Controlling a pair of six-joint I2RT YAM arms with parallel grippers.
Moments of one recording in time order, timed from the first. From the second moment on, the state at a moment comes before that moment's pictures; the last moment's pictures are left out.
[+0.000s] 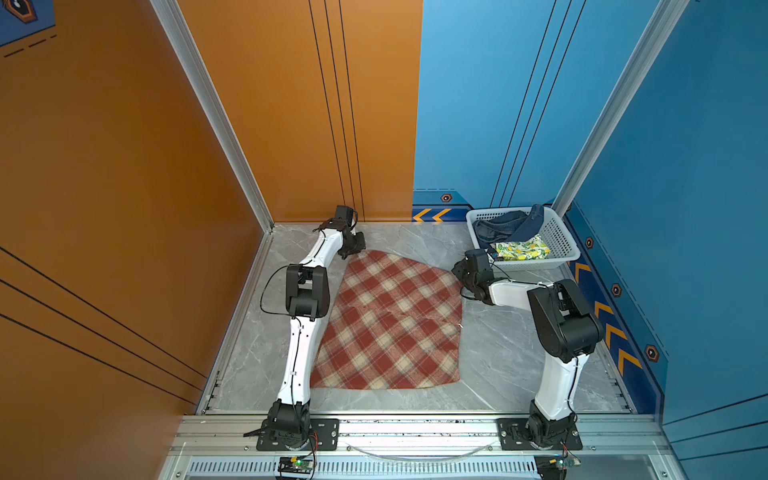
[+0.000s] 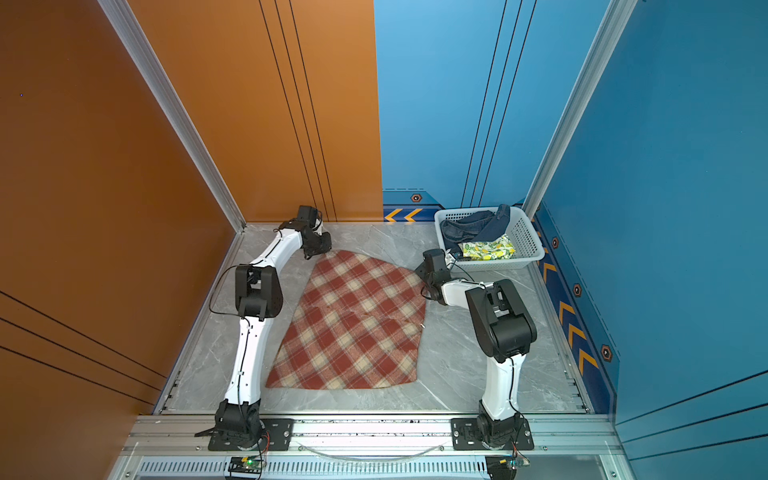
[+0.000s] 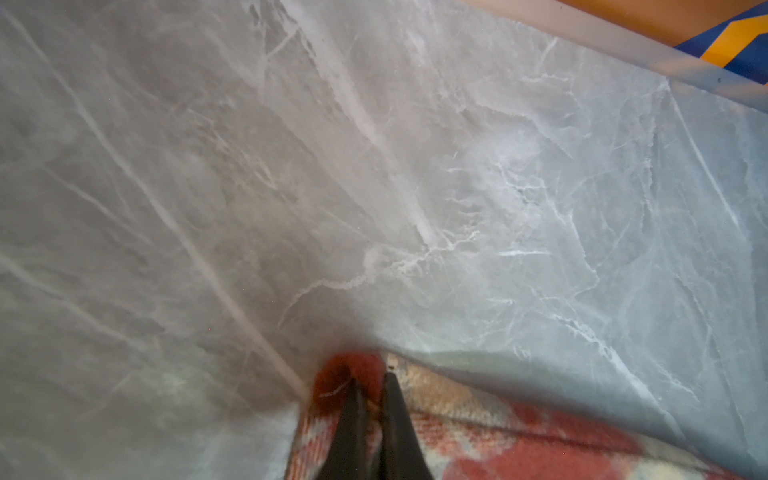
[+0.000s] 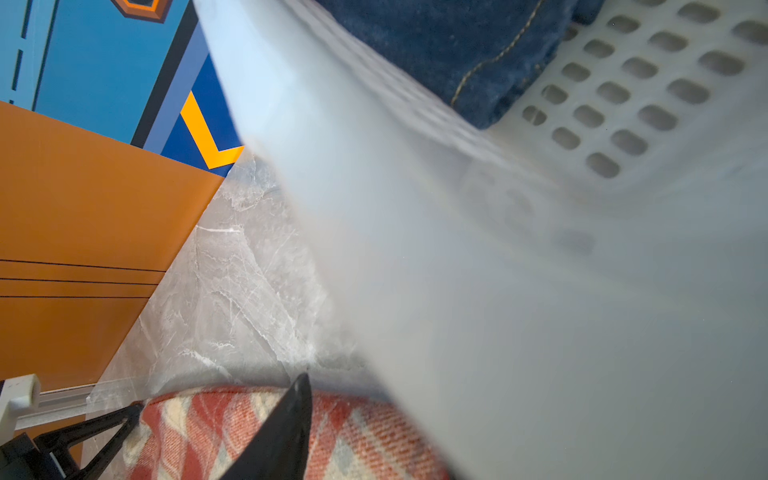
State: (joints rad) left arm -0.12 2.61 2.37 -0.80 0.16 -0.32; right arm 0.31 1.94 1.07 0.19 0.16 1.02
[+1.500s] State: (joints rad) left arm -0.01 2.40 2.03 -0.66 0.19 -0.36; right arm 0.43 1.97 1.20 -0.03 0.40 0.94
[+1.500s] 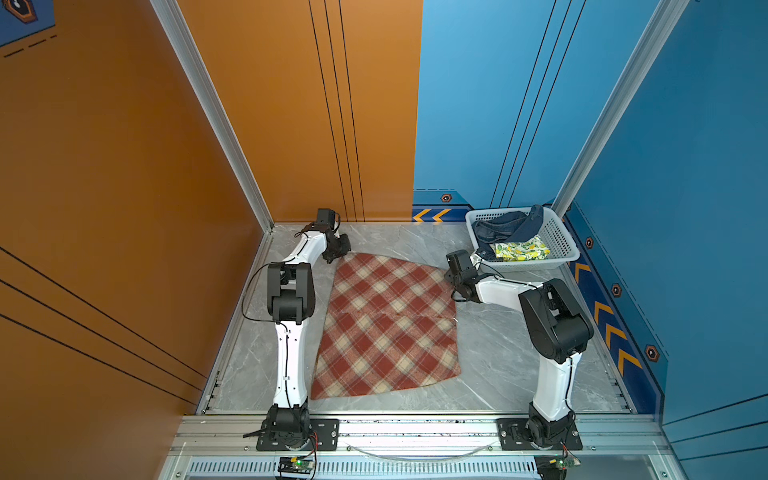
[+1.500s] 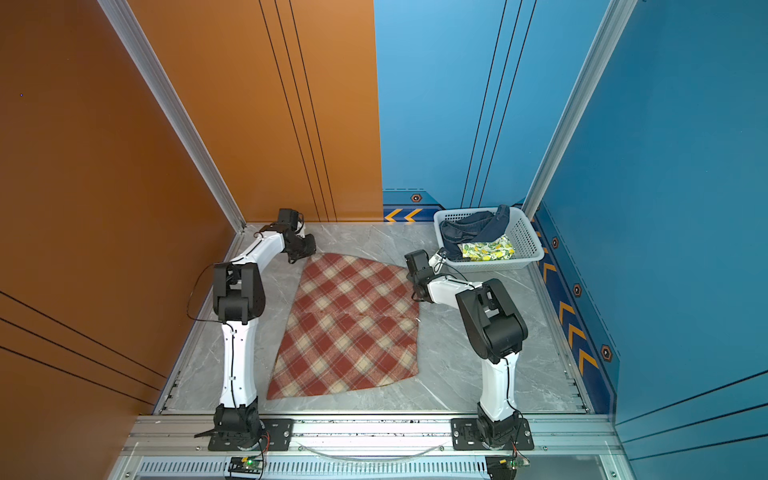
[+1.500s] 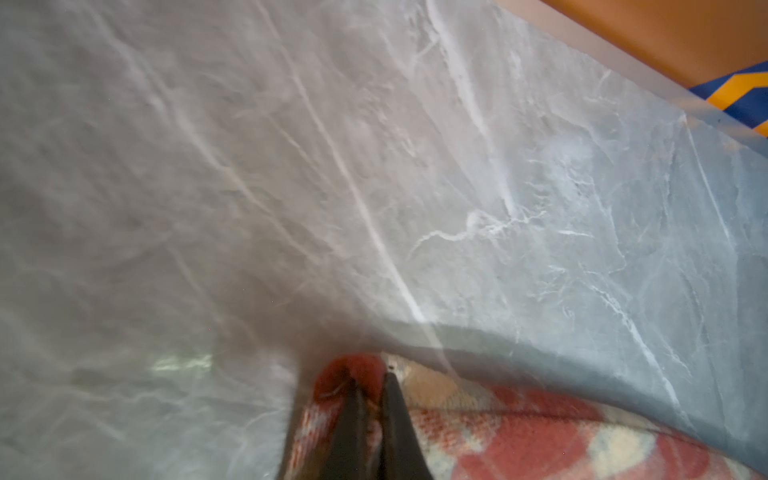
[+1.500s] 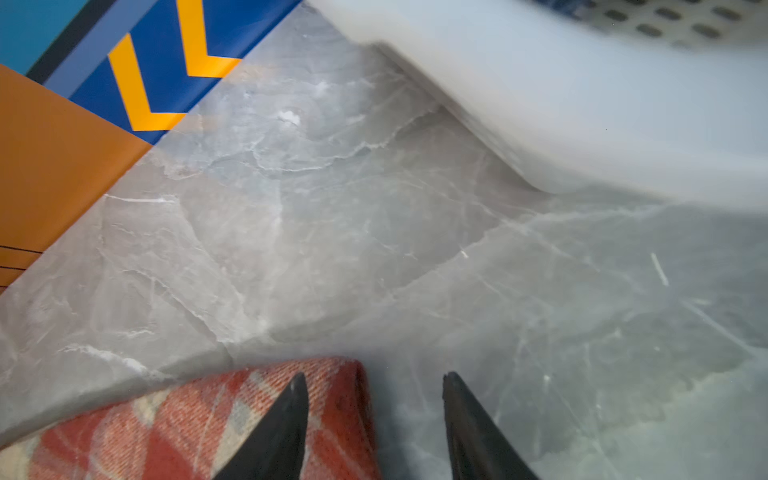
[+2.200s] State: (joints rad) left arm 0.03 2.39 1.98 -0.61 0.21 -0.37; right arm 0.41 2.21 1.52 -0.15 0.19 0.94
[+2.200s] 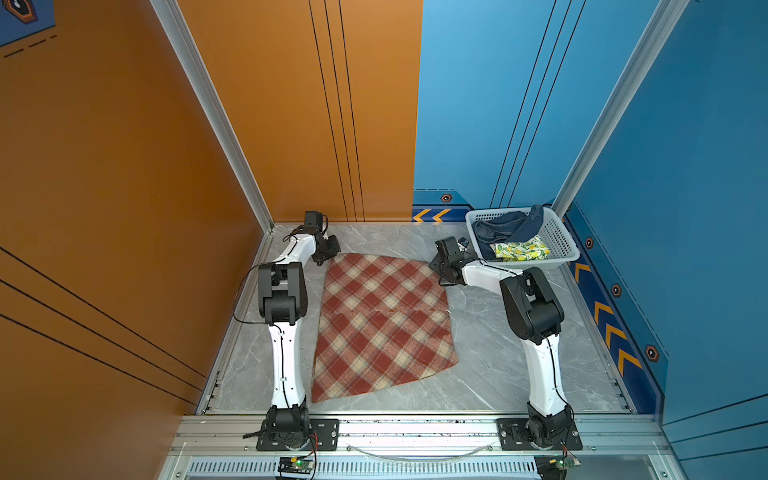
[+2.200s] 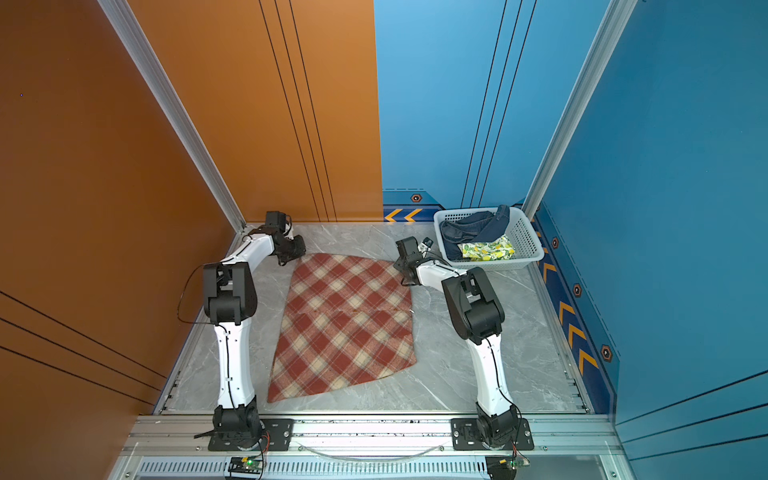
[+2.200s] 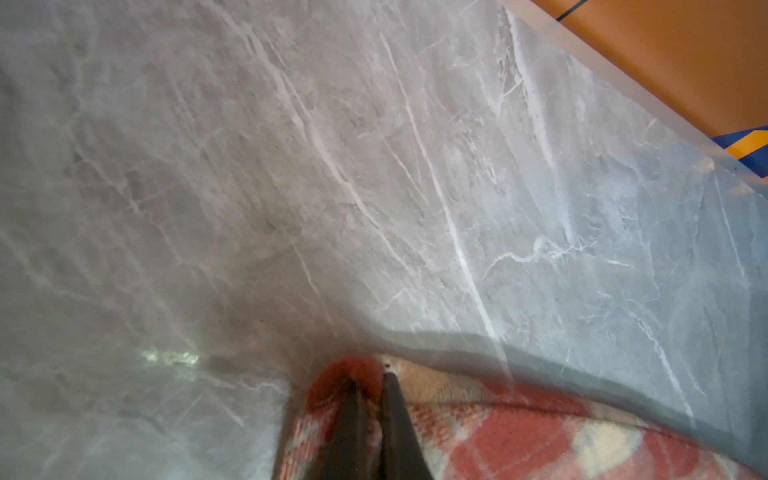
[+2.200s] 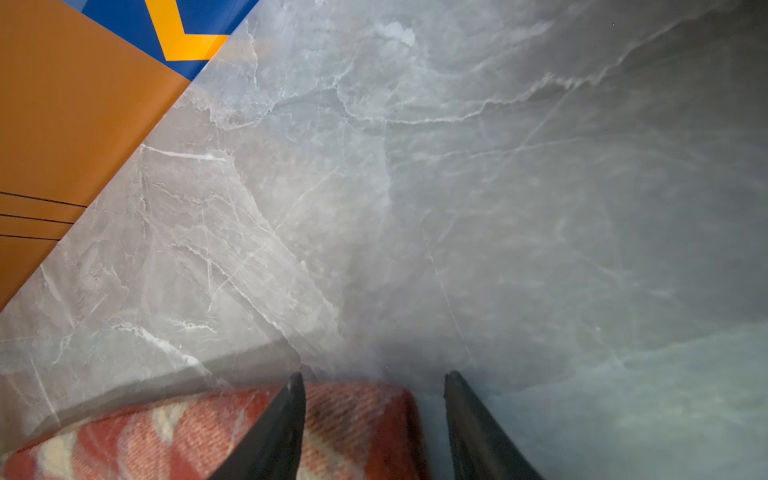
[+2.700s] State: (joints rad) left arm 0.03 2.39 1.98 -0.61 0.21 -0.38; right arm 0.41 2.24 1.56 -0.16 0.15 0.98
